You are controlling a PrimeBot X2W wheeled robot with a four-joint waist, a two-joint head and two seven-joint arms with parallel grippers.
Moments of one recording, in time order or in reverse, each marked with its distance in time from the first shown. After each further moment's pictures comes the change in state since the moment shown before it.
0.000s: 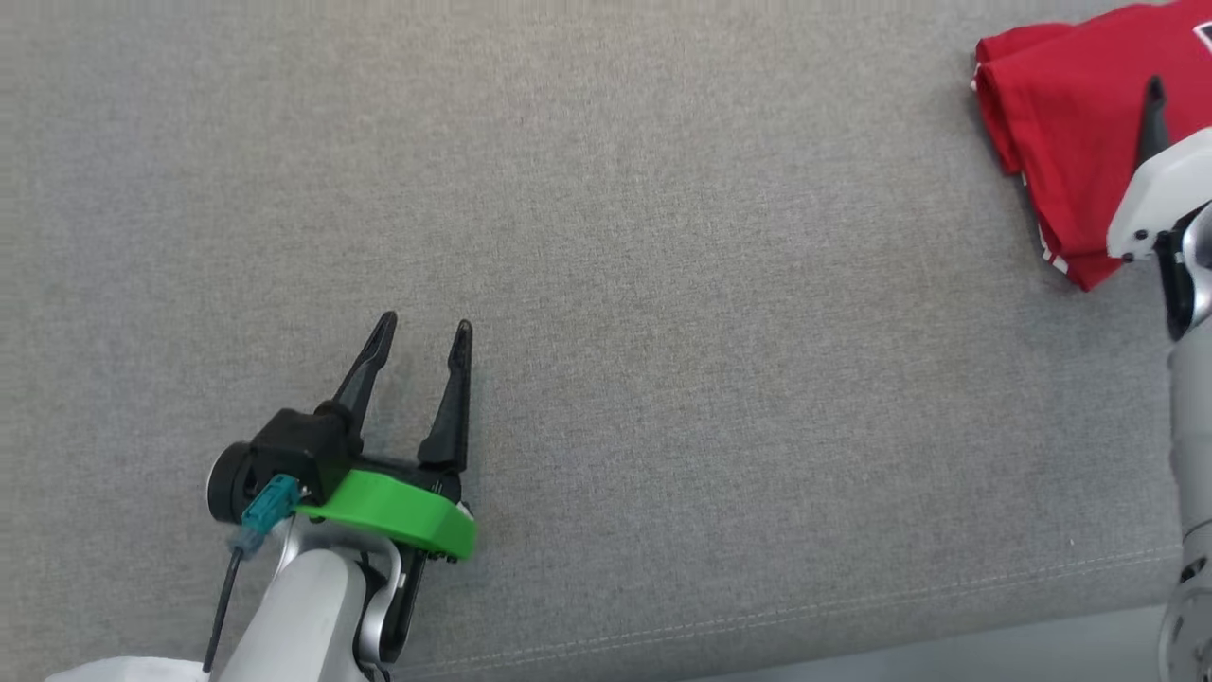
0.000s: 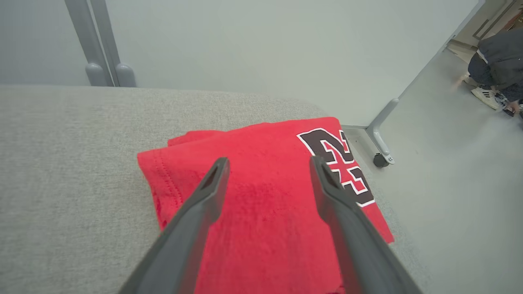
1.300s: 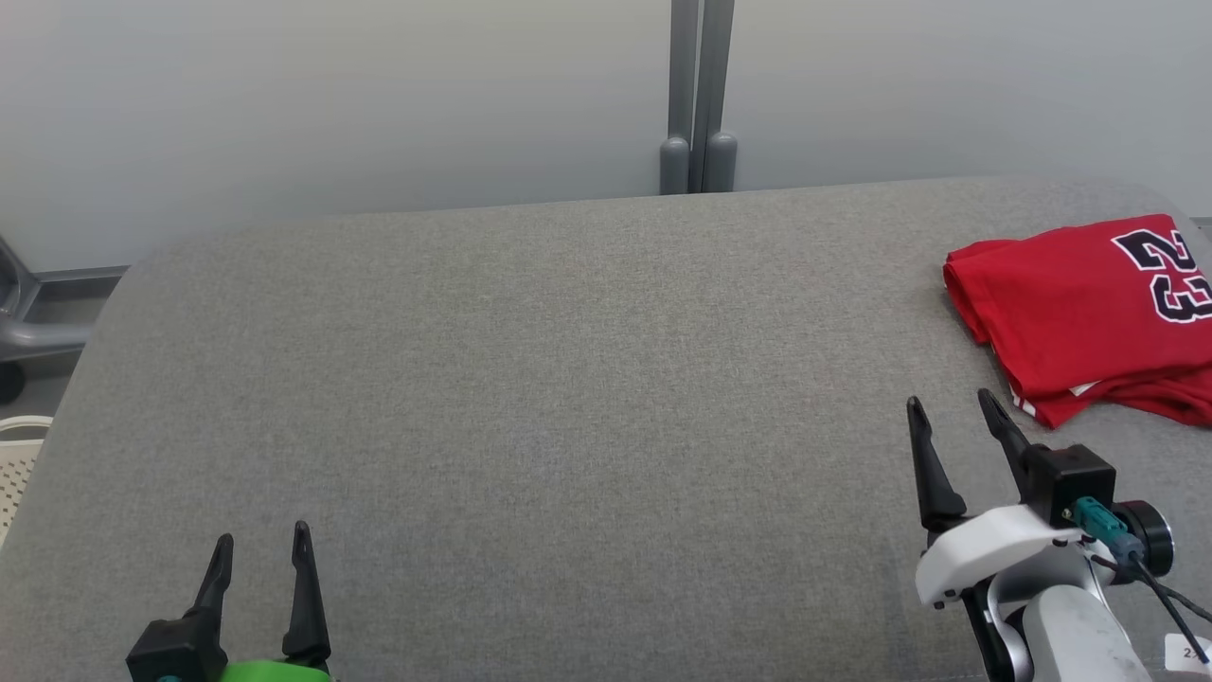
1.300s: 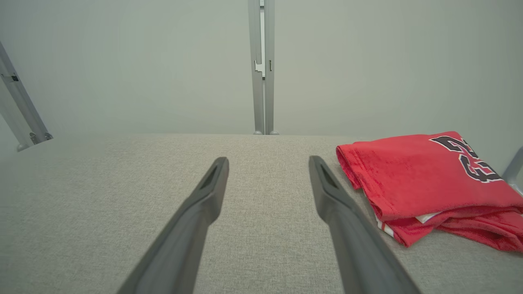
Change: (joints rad) left arm 0.370 0.000 0.302 -0.022 0.098 0.078 0.000; right arm 0.728 0.201 0.320 -0.490 0.289 0.000 -0.214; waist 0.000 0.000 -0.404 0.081
